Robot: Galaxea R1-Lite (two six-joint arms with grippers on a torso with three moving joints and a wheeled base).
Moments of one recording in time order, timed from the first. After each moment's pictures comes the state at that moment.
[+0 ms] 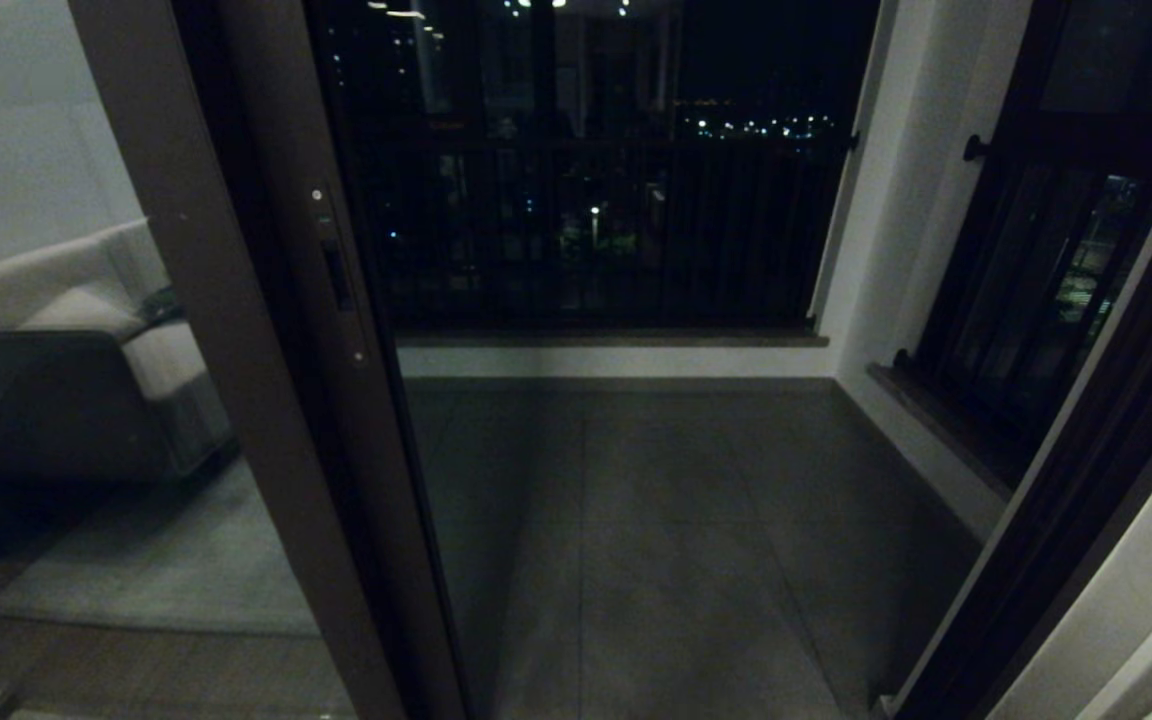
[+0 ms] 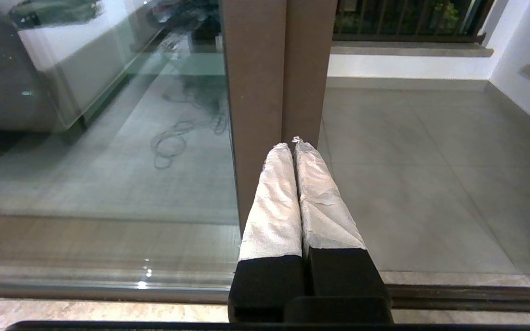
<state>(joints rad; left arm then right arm) 0.00 0.00 -0.01 0.03 0.00 0.00 0.00 0.00 0.00 0.00 -0.03 0.04</state>
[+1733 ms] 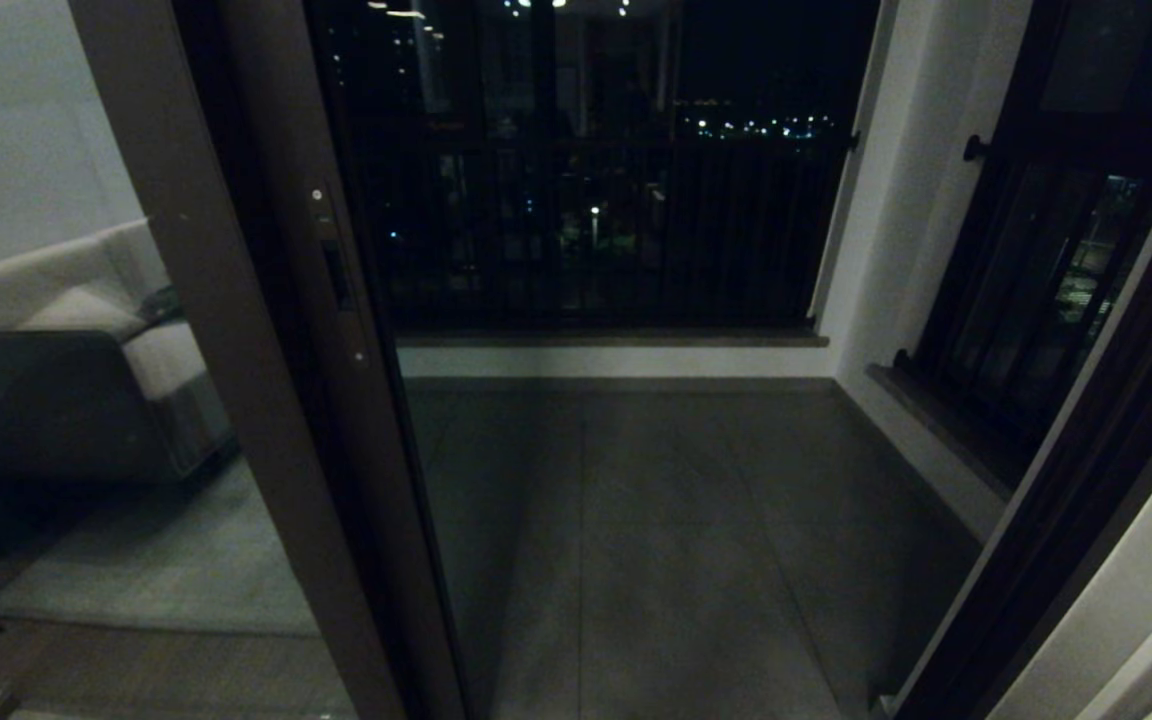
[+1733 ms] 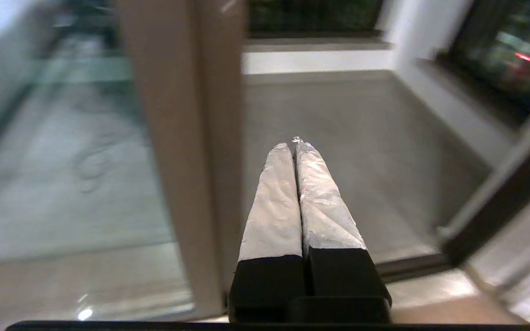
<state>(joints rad) -0.01 0.53 -0.44 -0.03 -0.25 -0.05 0.00 0.00 0.00 0.00 -0.03 0.04</state>
